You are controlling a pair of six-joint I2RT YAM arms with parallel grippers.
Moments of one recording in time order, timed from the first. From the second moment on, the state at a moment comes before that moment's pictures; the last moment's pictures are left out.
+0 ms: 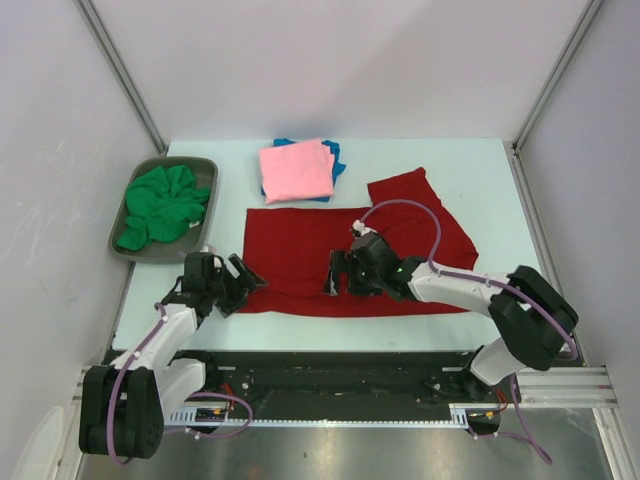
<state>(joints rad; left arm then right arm) -0.06 0.98 0.35 -0.26 0.27 -0.79 0.84 1.50 0.83 -0.12 -0.05 0.76</state>
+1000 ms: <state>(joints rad) -0.07 0.99 0.35 -0.26 0.27 -0.79 0.72 1.69 0.83 0.14 -0.17 0.83</state>
